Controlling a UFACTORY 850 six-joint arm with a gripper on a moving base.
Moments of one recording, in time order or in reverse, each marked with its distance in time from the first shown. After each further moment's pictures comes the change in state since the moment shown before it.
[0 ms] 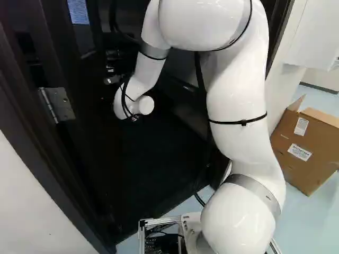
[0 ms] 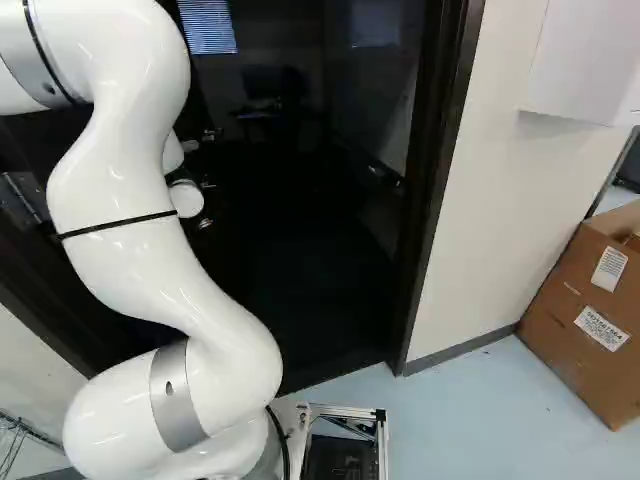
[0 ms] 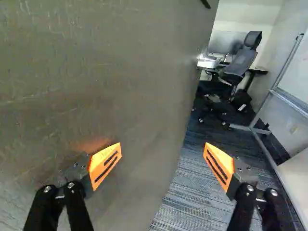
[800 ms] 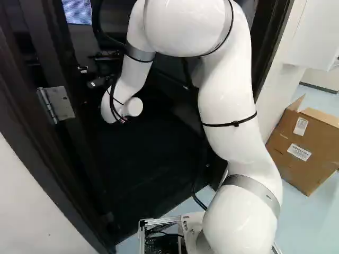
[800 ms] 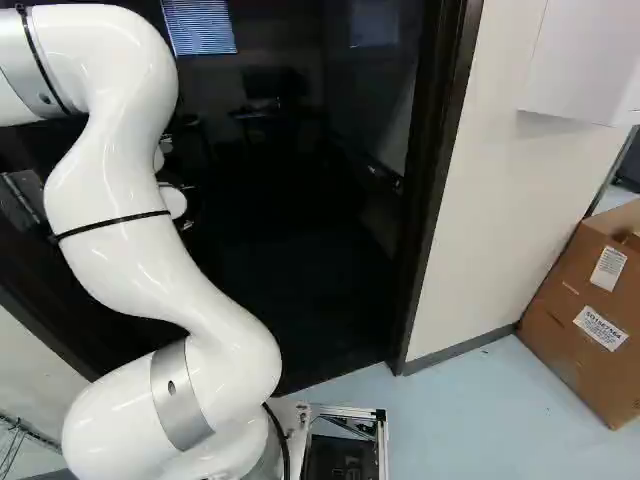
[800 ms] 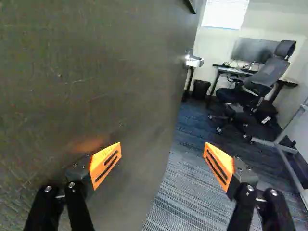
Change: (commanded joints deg) arm 5.4 -3.3 -4.2 -4.1 0.0 0.0
